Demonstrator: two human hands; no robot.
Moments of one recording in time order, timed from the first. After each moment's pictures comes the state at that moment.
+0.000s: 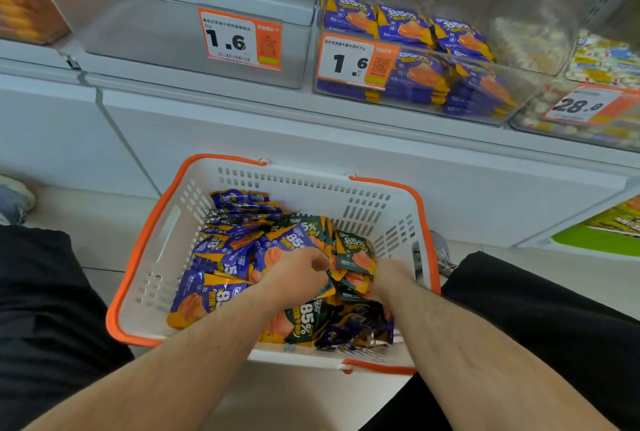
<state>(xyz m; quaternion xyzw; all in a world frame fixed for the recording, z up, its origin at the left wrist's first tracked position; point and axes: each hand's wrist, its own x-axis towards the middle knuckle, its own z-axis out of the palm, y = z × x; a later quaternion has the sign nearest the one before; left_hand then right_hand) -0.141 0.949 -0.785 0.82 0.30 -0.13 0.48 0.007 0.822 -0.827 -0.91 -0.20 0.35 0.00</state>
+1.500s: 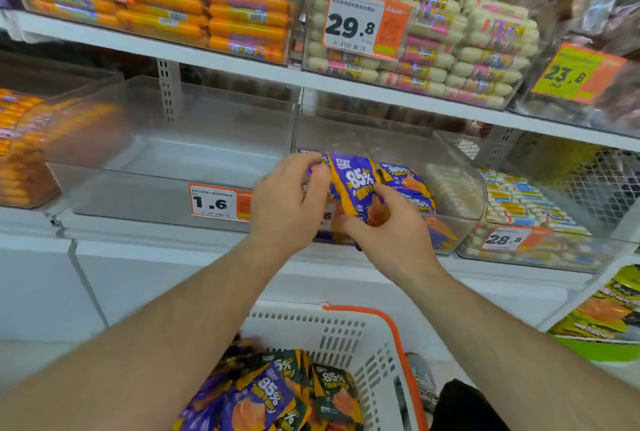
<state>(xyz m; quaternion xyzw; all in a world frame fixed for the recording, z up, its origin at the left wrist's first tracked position) -0.032 1.038 -0.560 0.80 0.16 0.44 0.37 0.050 0.906 -0.559 -0.84 -0.32 -0.04 0.43</state>
